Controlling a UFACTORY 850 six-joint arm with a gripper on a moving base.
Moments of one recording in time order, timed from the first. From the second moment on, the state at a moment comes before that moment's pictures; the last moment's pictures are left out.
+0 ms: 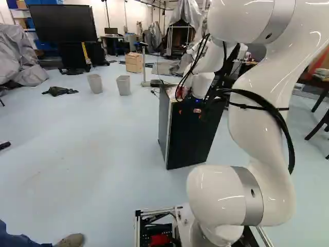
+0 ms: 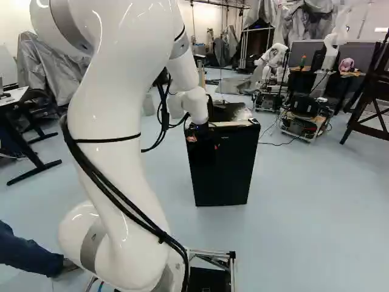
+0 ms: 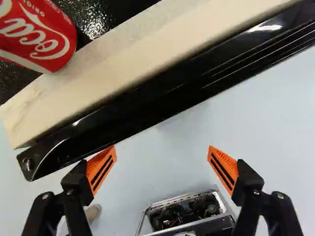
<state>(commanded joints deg) -11.9 -20.6 -54.8 11.3 -12.4 -0.7</state>
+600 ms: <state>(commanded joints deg) -13.2 -14.1 -46.5 11.3 -8.9 -0.7</state>
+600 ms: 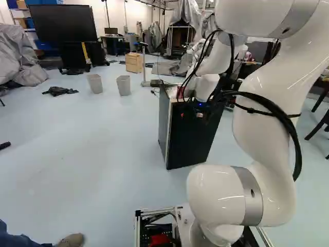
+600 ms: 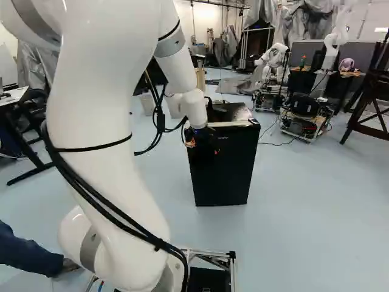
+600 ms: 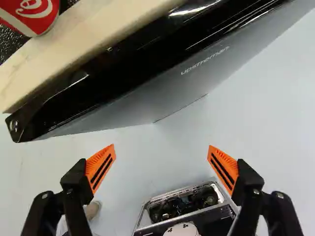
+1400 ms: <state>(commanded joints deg) -10.9 -4.2 -35.2 11.3 14.5 -0.7</state>
